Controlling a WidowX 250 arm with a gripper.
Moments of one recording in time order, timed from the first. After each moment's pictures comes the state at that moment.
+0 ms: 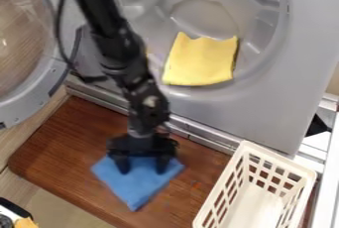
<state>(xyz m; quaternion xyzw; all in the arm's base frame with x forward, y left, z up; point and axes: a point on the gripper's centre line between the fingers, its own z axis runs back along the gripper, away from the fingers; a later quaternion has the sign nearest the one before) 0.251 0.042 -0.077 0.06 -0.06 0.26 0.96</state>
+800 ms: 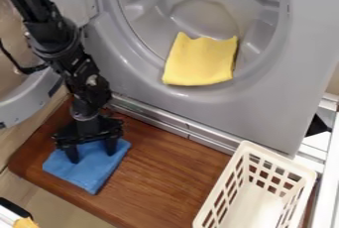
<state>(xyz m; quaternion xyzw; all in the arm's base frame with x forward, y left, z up) 0.237 0.116 -0.075 0.08 -0.05 0.38 0.92</state>
